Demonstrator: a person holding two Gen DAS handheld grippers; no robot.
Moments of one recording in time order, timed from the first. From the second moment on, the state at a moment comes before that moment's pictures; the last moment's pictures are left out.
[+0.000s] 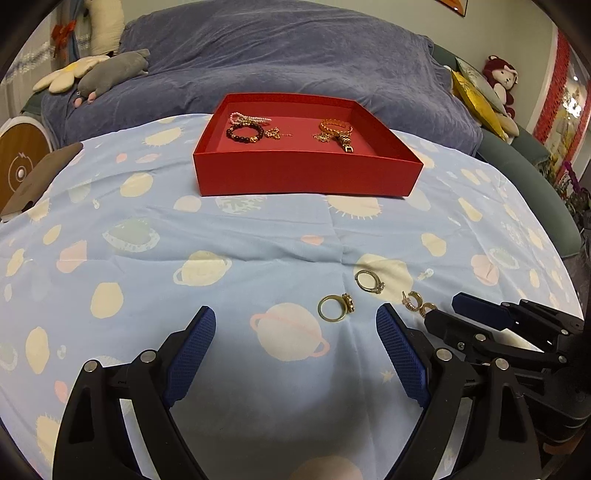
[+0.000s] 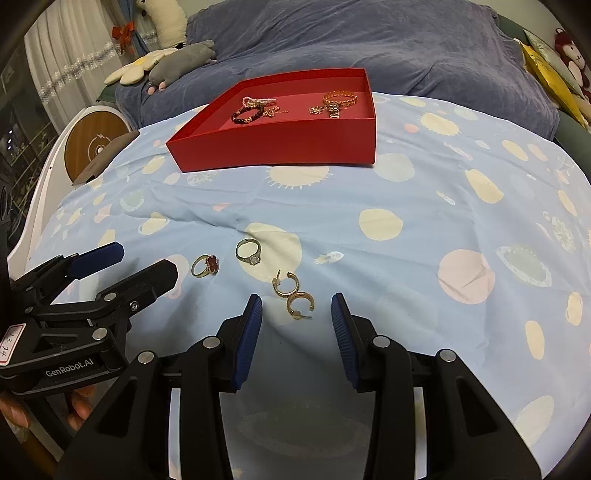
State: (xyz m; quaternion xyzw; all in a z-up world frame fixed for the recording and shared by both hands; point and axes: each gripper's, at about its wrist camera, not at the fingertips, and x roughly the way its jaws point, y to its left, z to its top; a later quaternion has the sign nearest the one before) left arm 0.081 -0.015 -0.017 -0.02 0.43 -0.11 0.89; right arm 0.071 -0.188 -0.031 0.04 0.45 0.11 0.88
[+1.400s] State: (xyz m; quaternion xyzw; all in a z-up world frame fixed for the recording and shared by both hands) left arm 0.109 -0.007 -0.038 -0.01 0.47 -0.12 0.87; right arm 0.111 -0.150 -0.039 0.03 0.46 0.13 0.88
